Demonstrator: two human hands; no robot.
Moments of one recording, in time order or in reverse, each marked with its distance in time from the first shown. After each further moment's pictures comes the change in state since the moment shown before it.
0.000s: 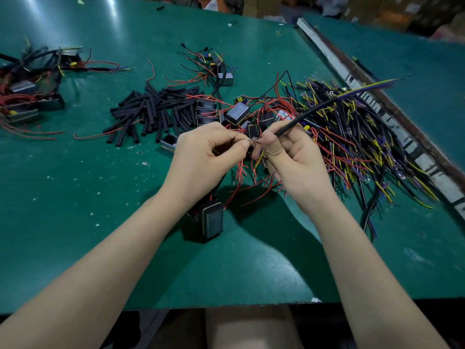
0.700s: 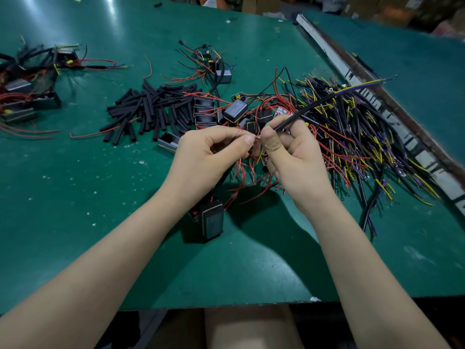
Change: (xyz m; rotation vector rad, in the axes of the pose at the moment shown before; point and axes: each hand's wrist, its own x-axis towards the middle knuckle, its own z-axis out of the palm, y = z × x) left_hand -0.002 0.006 0.004 -0.307 -0.046 -0.111; right_hand -0.001 -0.004 0.004 0.025 0.089 0.022
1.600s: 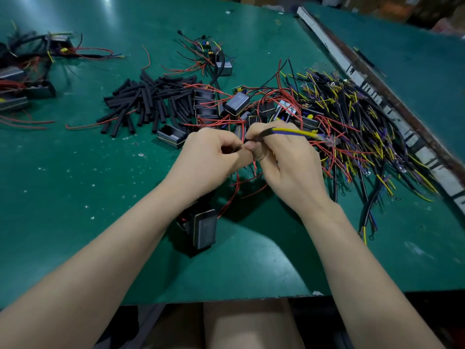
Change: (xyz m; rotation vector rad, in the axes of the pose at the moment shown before) left_hand 0.004 -0.005 -0.001 0.362 -0.115 -0.211; right_hand -0.006 0.007 -0.004 -1.058 -0.053 -0.430
